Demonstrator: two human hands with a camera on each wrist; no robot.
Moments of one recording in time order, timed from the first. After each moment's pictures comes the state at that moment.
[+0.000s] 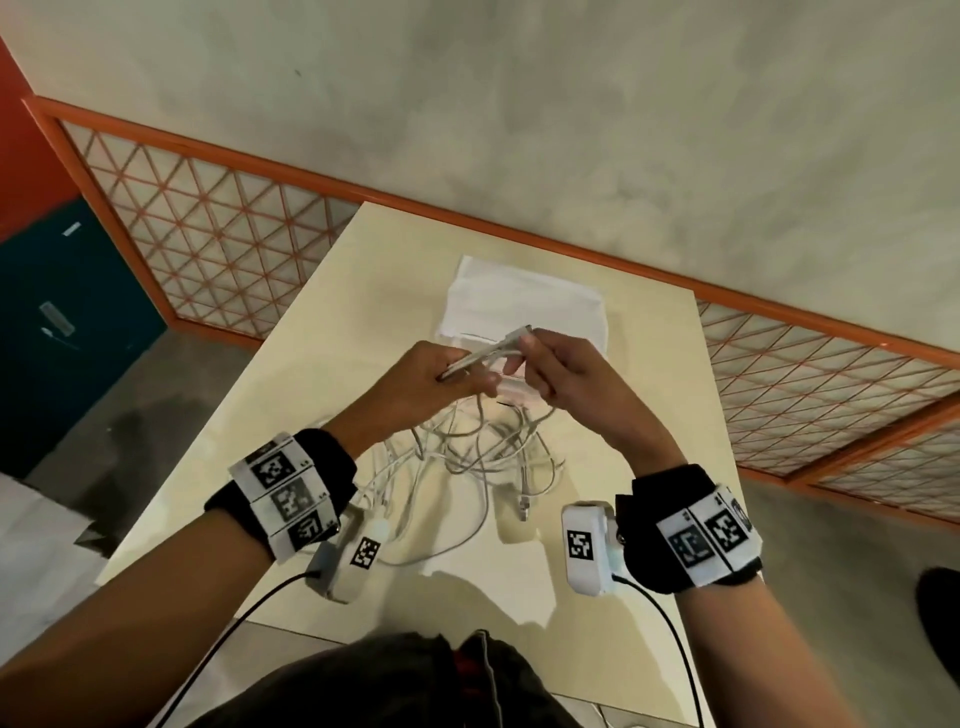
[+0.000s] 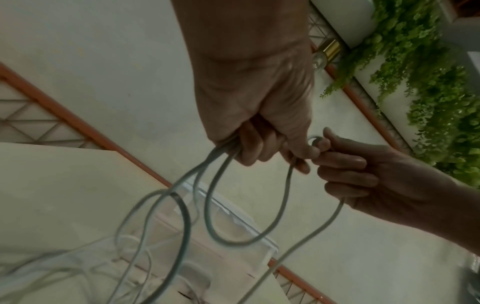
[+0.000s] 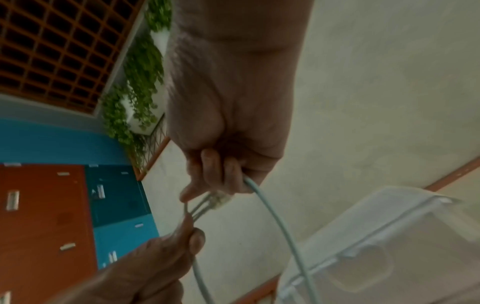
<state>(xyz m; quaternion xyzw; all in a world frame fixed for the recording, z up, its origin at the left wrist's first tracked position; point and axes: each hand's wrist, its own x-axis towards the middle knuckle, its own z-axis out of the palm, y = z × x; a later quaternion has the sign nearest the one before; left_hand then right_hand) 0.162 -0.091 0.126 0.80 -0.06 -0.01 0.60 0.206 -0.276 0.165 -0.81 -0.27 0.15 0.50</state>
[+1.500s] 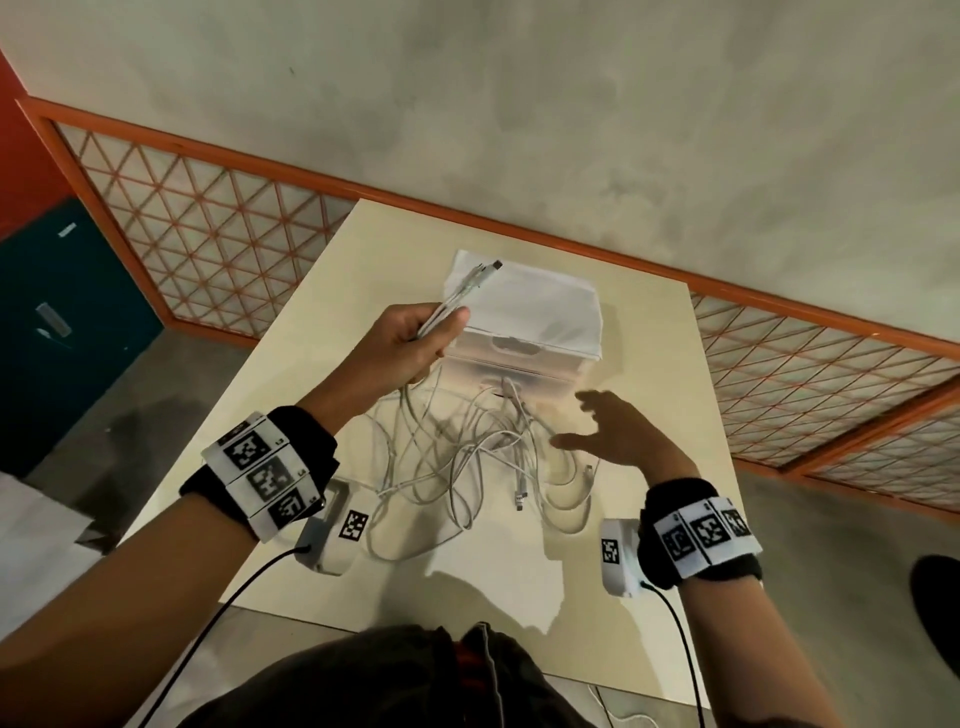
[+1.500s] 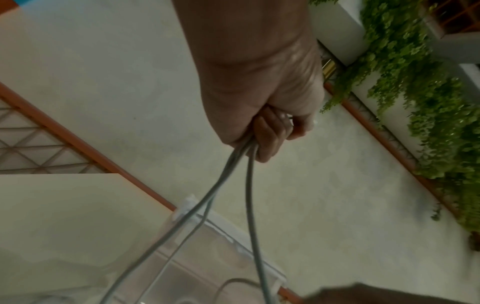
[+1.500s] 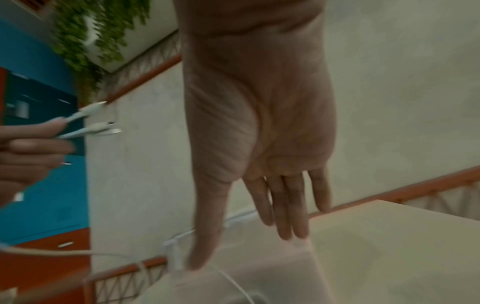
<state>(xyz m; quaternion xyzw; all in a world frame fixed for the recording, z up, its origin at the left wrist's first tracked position) 0.161 -0.077 0.139 0.74 -0.03 0.03 0.67 0.220 -0.342 0.098 -0.95 -0.10 0.24 0.15</state>
